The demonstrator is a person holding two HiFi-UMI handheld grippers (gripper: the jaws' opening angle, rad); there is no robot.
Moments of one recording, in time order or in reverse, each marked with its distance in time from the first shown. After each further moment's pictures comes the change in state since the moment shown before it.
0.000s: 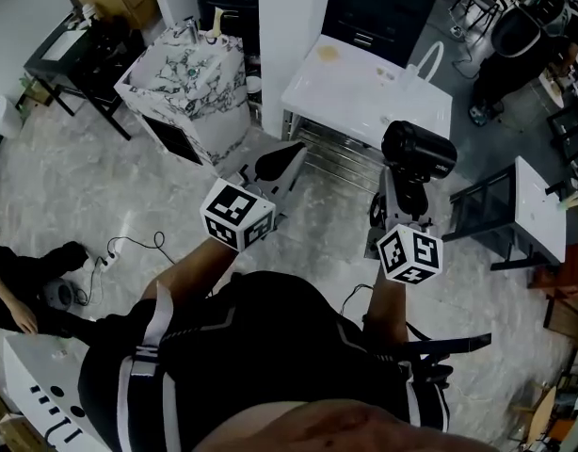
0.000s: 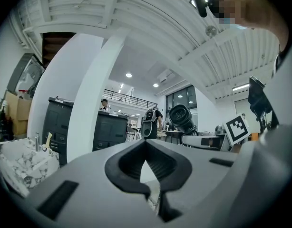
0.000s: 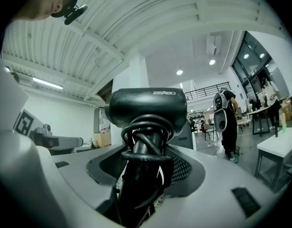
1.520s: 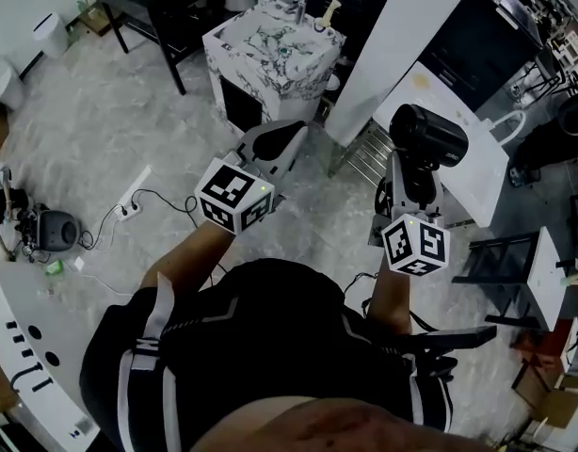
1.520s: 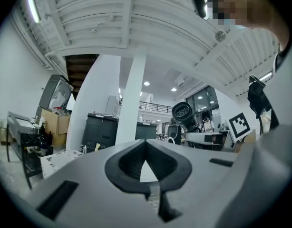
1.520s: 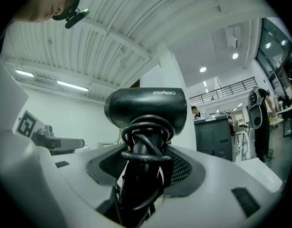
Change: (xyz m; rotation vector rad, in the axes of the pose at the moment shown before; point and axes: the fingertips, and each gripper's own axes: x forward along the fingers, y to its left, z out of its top) left arm -0.213 0.168 0.032 0.018 -0.082 0.274; right arm 0.073 0.261 -0.003 -0.059 -0.019 0.282
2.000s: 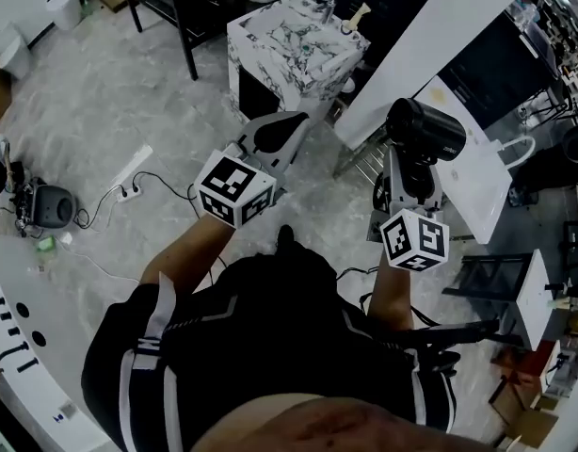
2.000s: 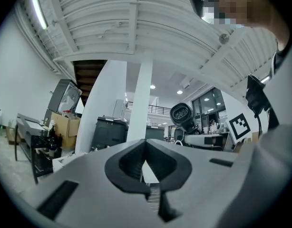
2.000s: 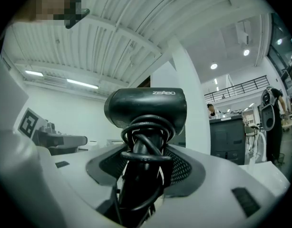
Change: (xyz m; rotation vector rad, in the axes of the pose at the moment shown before) left arm -0.041 0.050 0.012 -0.013 -0.034 0.073; right arm 0.037 0.066 -0.001 -0.033 0.032 0.105
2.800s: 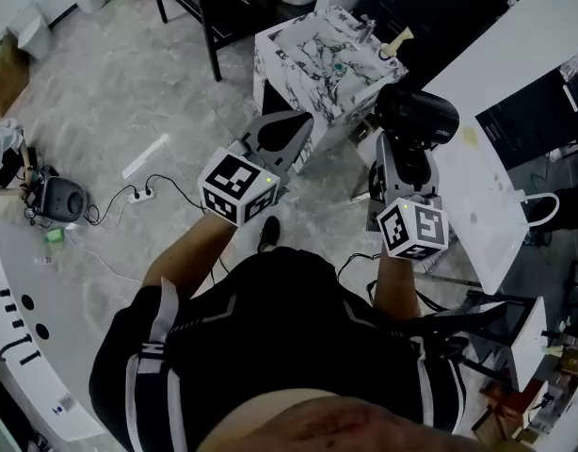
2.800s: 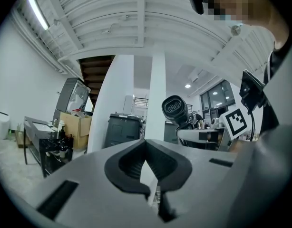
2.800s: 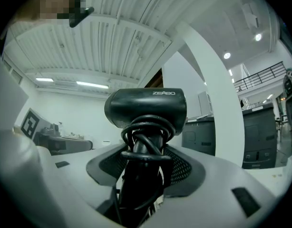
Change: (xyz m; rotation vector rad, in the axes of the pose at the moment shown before) left arm 0.053 0.146 -0.012 0.017 0.056 0.097; right arm 0.188 0.047 -0.020 -0.004 0.008 0.194
